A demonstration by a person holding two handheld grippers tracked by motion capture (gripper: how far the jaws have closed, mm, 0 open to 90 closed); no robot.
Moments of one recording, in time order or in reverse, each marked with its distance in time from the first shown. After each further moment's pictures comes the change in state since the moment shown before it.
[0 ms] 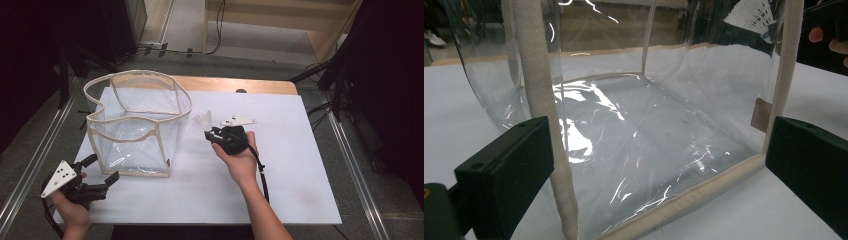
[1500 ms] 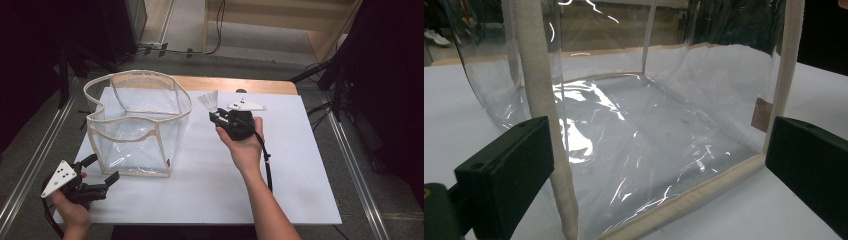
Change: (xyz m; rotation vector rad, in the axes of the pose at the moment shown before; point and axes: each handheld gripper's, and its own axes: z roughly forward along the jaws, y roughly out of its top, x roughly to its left) left arm 0.000 0.000 0.000 0.001 0.001 0.001; right arm -0.004 0.042 -0.026 -0.121 -0.064 0.002
